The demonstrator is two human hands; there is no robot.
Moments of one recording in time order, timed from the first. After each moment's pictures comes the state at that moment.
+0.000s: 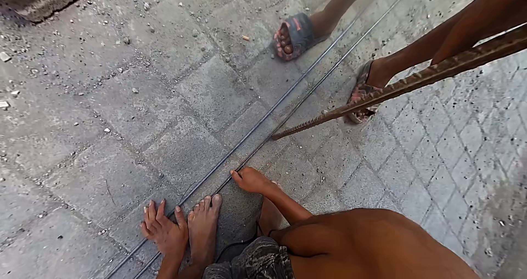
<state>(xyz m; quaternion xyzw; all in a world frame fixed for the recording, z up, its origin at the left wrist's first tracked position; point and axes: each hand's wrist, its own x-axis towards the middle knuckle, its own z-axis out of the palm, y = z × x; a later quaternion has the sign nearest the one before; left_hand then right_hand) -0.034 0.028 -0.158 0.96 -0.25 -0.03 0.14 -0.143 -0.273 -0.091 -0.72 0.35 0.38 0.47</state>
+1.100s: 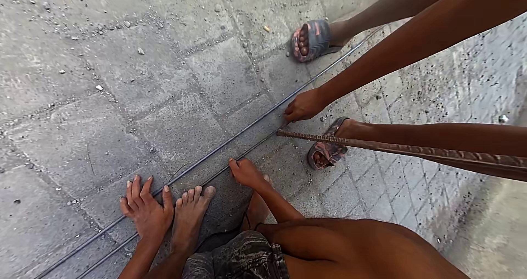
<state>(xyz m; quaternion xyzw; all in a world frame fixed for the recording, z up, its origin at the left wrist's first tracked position) -0.033 0.025 -0.144 0.95 -0.23 -0.09 0.19 -0.144 -0.255 -0.084 -0.64 0.46 0.33 0.51</state>
